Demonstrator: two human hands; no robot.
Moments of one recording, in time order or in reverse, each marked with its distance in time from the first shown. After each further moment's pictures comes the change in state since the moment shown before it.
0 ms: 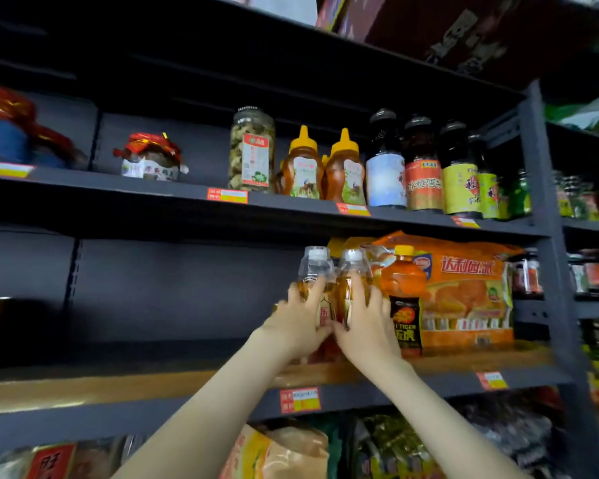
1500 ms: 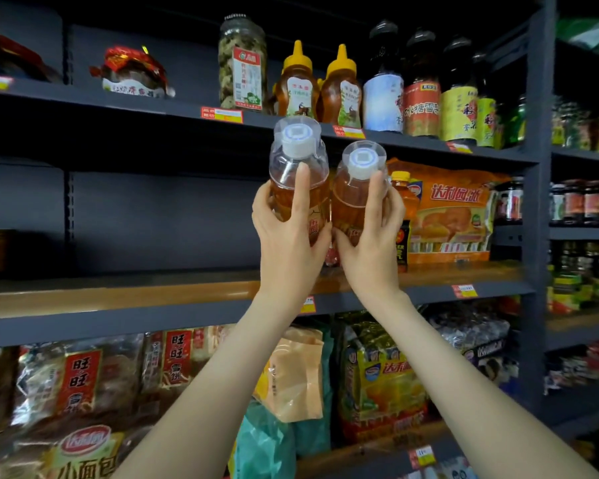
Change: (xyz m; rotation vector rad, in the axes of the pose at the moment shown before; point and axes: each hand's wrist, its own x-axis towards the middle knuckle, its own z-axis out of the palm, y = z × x) left_hand -0.054 0.022 0.008 -0.308 1.008 0.269; right_hand -0.036 -0.010 -0.021 0.287 0.572 -0.445
